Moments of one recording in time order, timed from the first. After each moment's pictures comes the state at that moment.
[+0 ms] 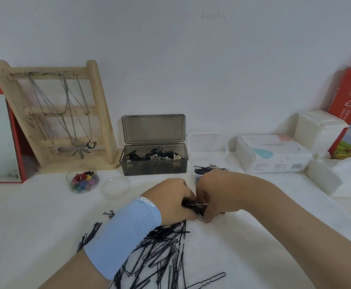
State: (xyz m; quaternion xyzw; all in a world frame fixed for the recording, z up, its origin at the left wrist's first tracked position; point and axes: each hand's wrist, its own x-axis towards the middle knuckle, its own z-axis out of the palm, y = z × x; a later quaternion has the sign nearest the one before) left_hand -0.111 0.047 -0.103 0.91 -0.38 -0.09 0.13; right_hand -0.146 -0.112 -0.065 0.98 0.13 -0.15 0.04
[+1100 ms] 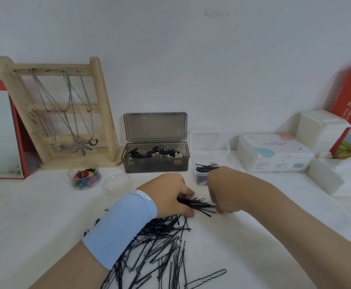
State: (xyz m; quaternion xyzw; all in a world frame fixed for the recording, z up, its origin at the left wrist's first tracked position) left_hand -0.101 0.056 -0.101 0.91 -0.39 -0.10 0.10; right_hand -0.145 -0.107 -0.065 0.96 0.08 -0.19 0.18
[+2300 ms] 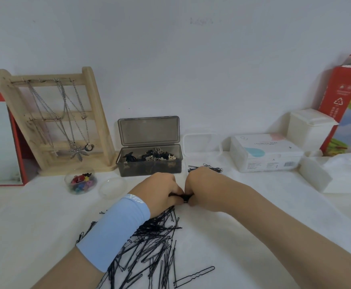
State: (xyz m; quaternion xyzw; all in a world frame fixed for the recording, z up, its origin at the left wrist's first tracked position) left_hand -0.106 0.053 -0.097 0.92 -0.39 -0.03 0.10; right_hand -0.151 -0.098 -0.067 0.99 0.14 -0.07 0.05
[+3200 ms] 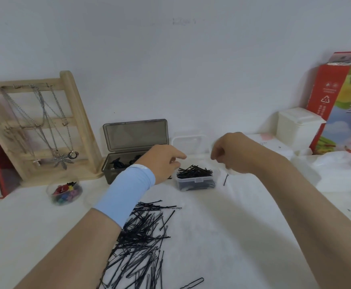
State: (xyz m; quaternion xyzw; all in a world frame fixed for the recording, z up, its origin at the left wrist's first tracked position) left_hand -0.051 0.005 -0.067 0.92 -0.32 -0.01 0.21; right_hand -0.125 -0.205 -0.039 0.98 -0.06 0.04 -0.17
